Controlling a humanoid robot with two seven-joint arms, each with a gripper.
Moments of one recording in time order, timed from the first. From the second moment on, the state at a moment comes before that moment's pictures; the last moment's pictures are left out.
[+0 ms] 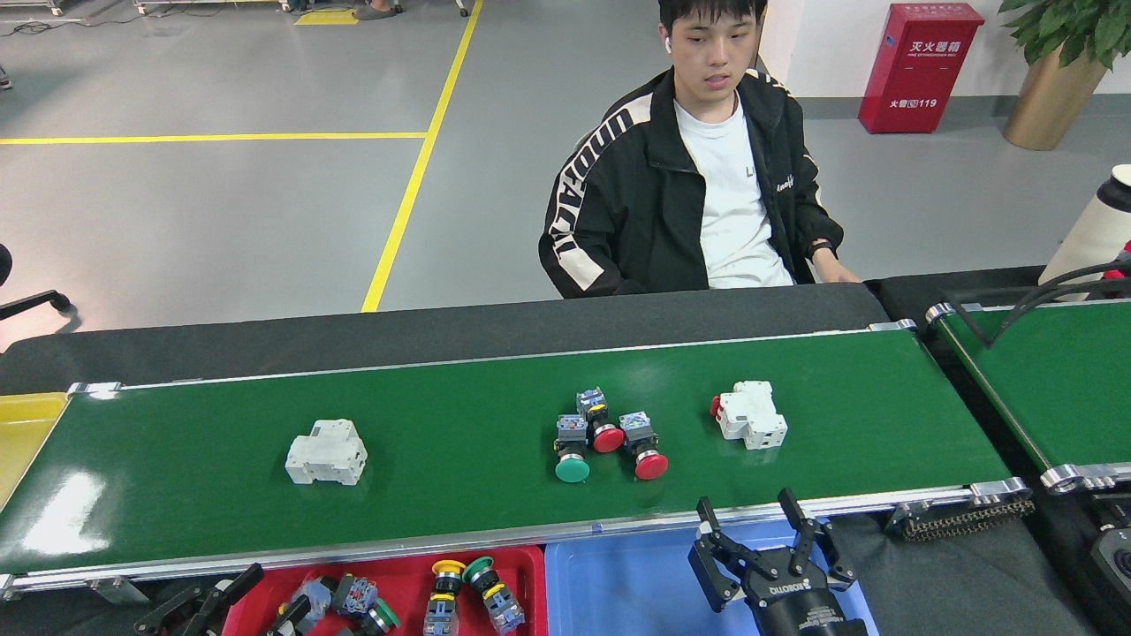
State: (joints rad) left arm 0.30 0.24 0.34 -1.64 -1.38 -0.78 -0.06; right arm 0.16 0.06 0.12 -1.70 1.36 -0.06 -0.01
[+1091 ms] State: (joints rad) left arm -0.07 0.13 0.35 -1.31 -1.49 -0.43 -0.13; right arm -0.36 0.15 0.51 -1.12 1.36 0.22 0.08
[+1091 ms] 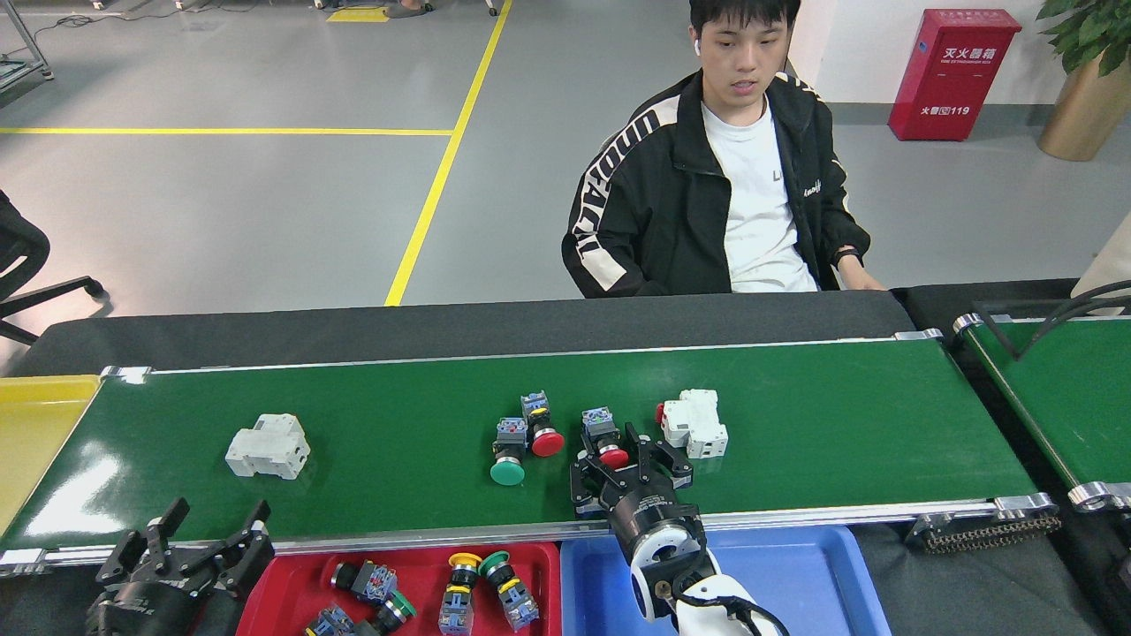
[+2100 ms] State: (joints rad) left arm -0.37 0.28 0.15 -0.87 -1.48 -0.27 0.00; right arm -0.16 0.14 0.45 -1.56 1.36 -0.20 0.12
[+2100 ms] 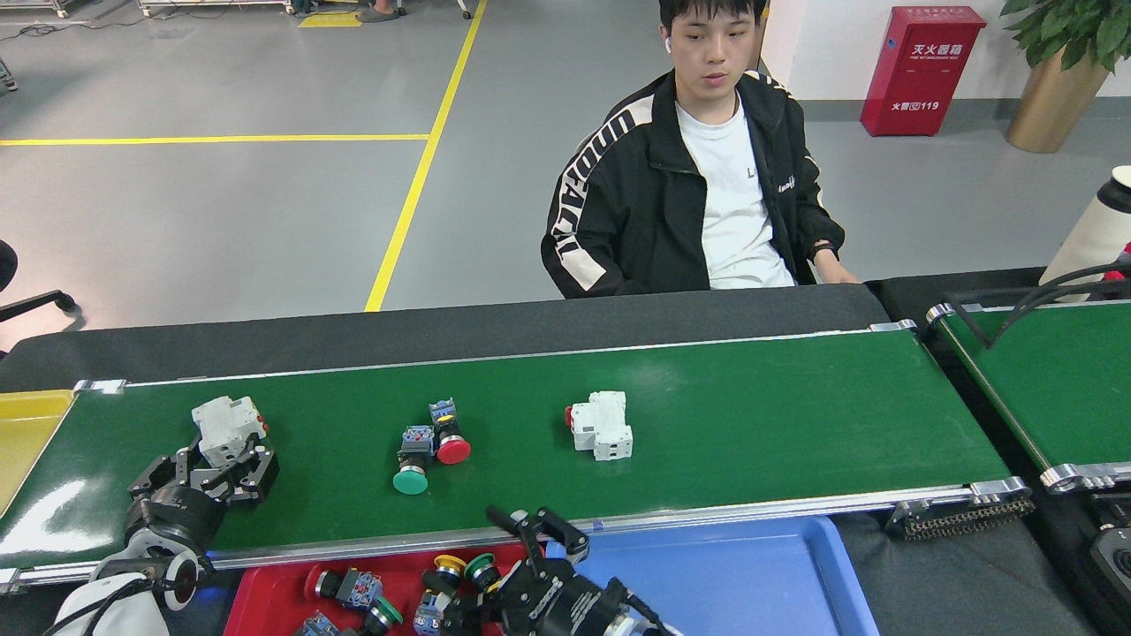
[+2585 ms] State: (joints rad) left arm 0.06 0.33 0.32 -1.37 -1.26 -0.59 0.00; right arm 0.04 0.03 0.17 -1.62 1.36 0.04 0.06
